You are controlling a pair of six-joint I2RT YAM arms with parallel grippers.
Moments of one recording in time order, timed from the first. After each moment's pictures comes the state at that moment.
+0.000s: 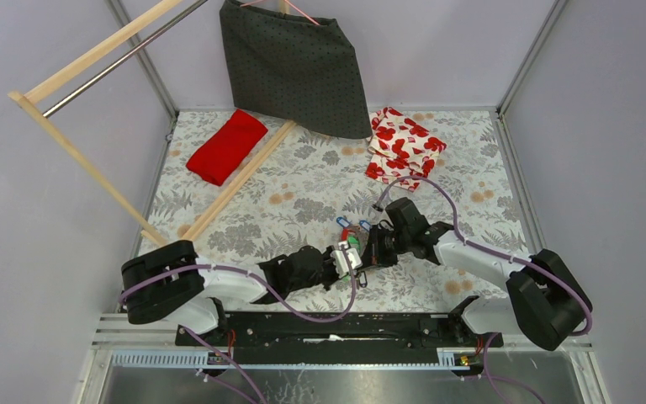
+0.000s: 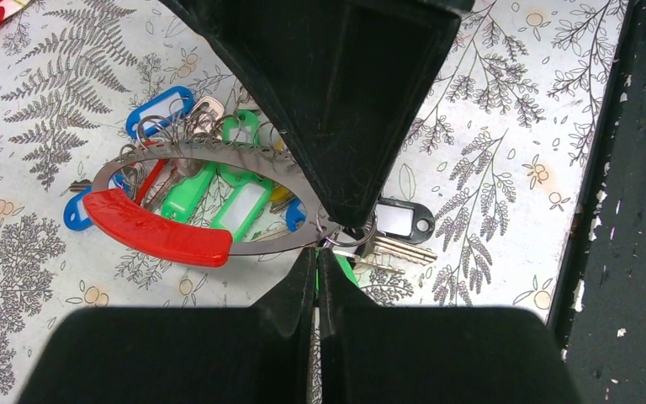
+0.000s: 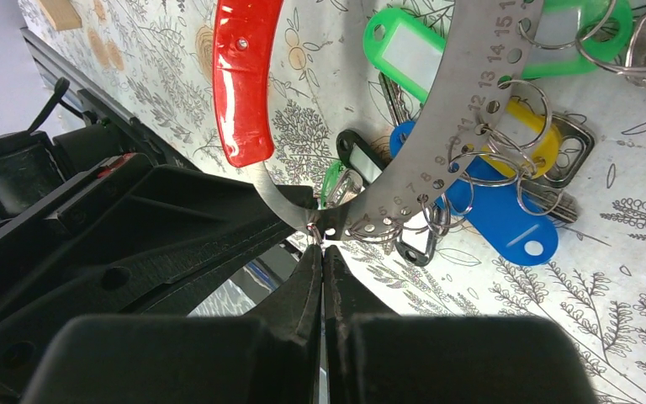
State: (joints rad) left arm -1.17 1.44 0.42 0.61 -0.02 0.14; right arm 0.64 1.29 0.58 -0.24 -0.49 0.74
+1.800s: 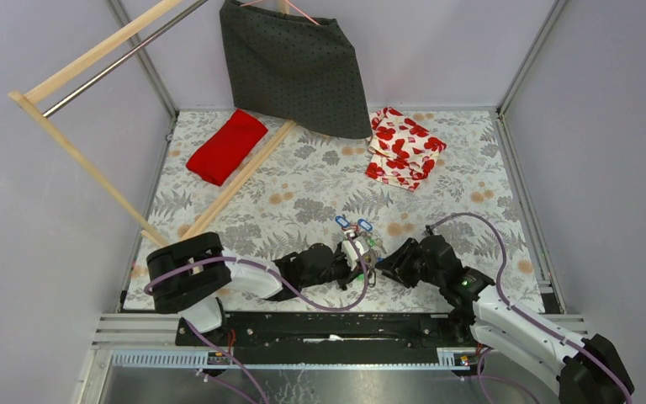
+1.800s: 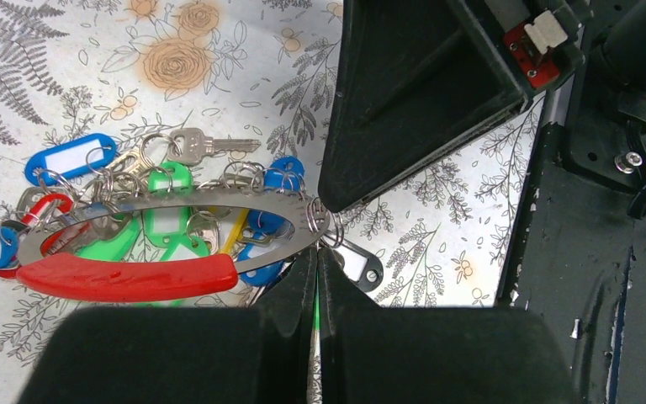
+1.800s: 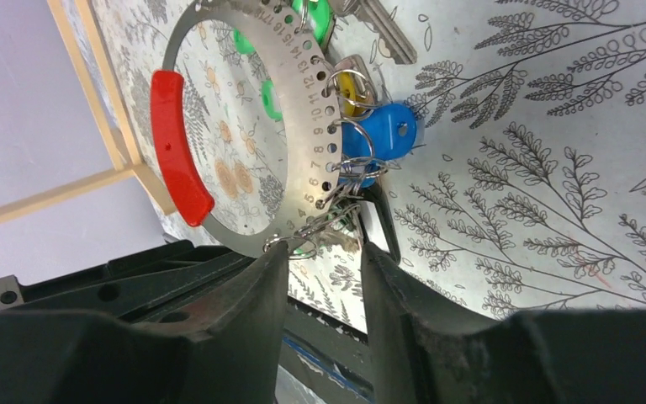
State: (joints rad) left arm -1.18 1.60 0.50 0.76 0.04 -0.10; right arm 0.65 0.70 0.20 -0.20 -0.14 1.27
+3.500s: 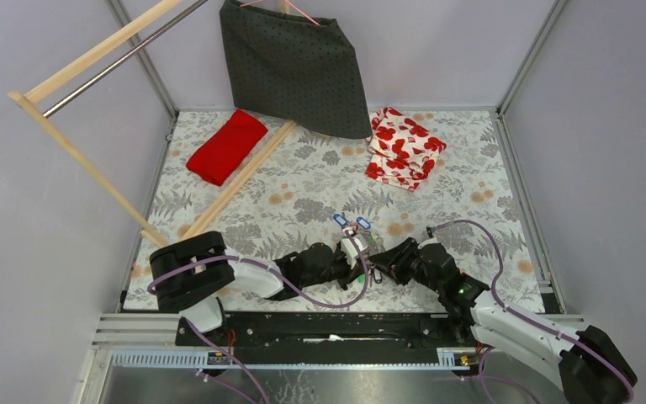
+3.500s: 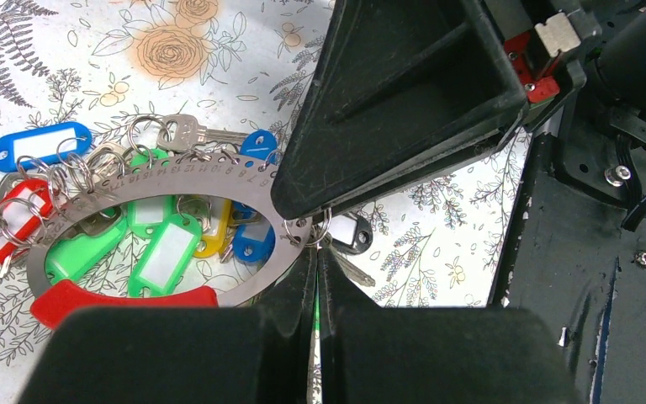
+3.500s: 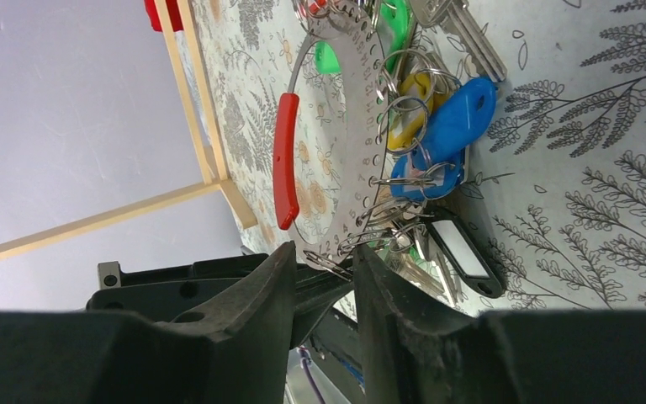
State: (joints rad) left arm -1.17 1.62 0.50 0.78 0.05 -0.17; right arm 0.72 0.71 0.07 0.14 -0.05 1.46
